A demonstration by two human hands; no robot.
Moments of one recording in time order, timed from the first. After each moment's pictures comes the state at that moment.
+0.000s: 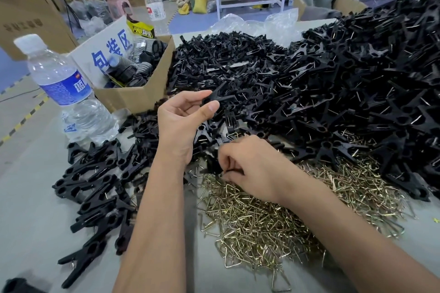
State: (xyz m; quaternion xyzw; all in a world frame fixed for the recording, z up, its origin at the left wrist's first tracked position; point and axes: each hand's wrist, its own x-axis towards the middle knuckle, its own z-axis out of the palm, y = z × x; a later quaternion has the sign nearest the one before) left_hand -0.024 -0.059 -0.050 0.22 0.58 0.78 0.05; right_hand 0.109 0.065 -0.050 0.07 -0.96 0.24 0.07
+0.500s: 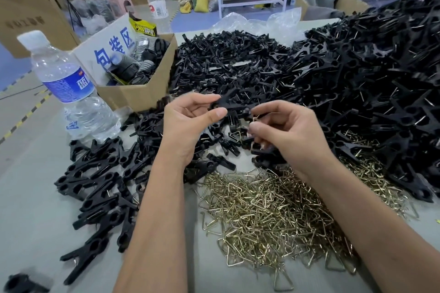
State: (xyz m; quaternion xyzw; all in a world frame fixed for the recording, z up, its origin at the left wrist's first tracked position) left_hand -0.026 -0.063 -0.054 0.28 0.59 0.76 0.08; right_hand 0.114 0.106 -0.051 -0.08 -0.71 0.66 0.22
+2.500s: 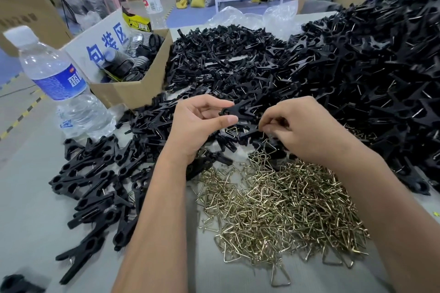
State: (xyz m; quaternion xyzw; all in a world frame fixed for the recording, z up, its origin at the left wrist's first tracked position) left_hand -0.025 -0.052 -0.062 0.32 0.64 0.69 0.12; right_hand 0.123 0.128 -0.020 -0.06 -0.96 0.23 0.12
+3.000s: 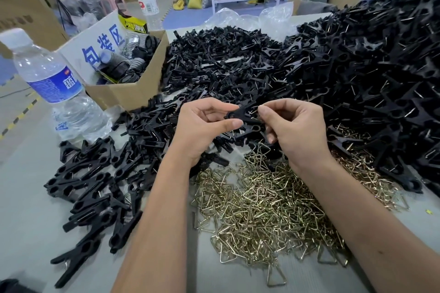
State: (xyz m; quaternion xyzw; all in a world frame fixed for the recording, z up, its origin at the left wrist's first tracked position) left_hand -0.014 -0.041 -0.062 0.34 0.60 0.71 0.16; right_hand 0.109 0.113 -0.062 -0.16 -0.66 0.66 0.32
